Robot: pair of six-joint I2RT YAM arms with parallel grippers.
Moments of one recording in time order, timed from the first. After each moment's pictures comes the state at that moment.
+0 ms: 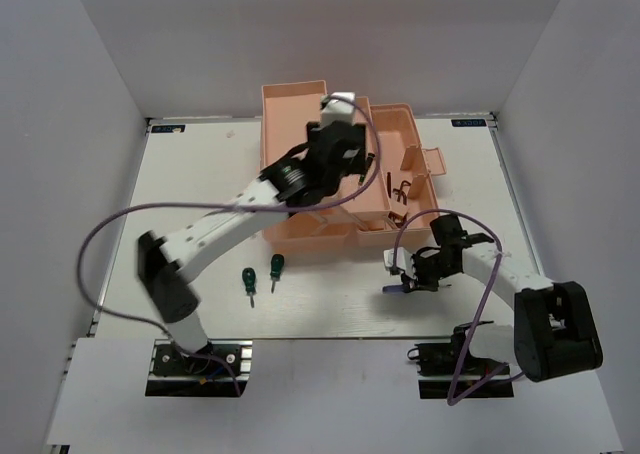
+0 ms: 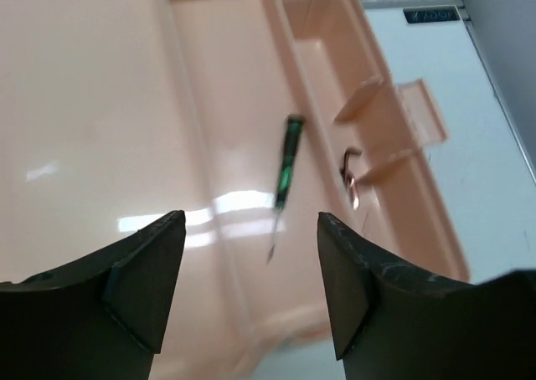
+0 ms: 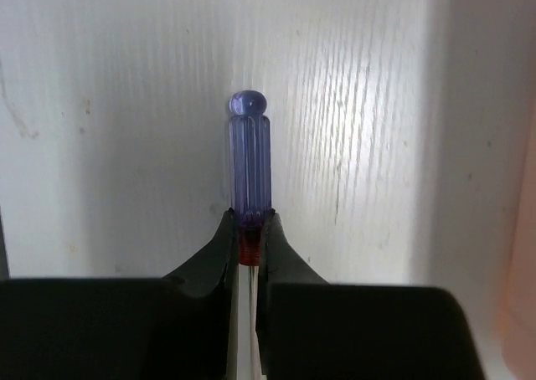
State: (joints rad) left arm -0.92 1.76 1.83 -0.50 -0.64 -0.43; right arm 0.26 1.25 0.54 -0.68 -0.68 -1.37
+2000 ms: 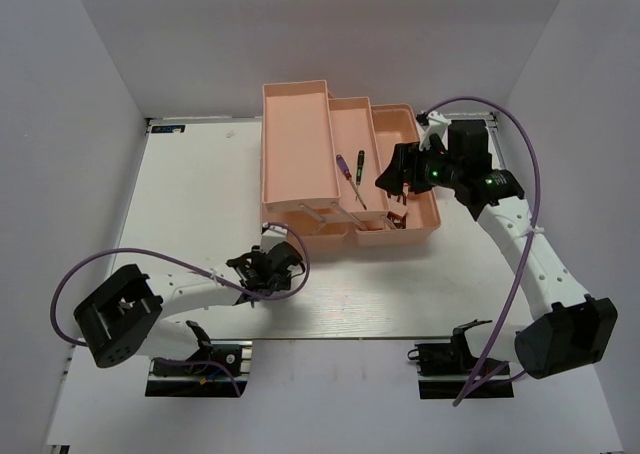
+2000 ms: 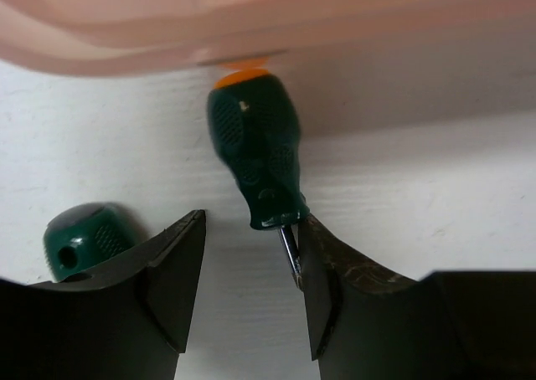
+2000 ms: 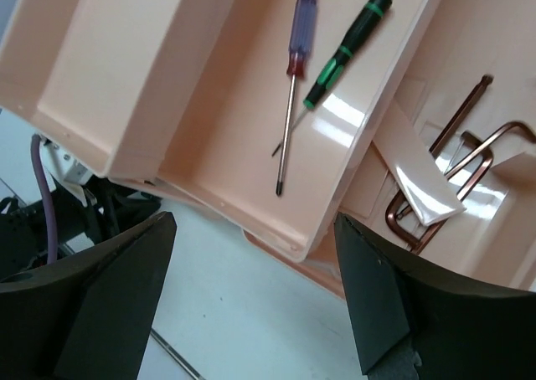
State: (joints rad) left arm -0.92 1.31 0.54 -0.28 -0.51 -0.68; right arm 0.31 1.26 1.26 -0.54 -0.45 0.17
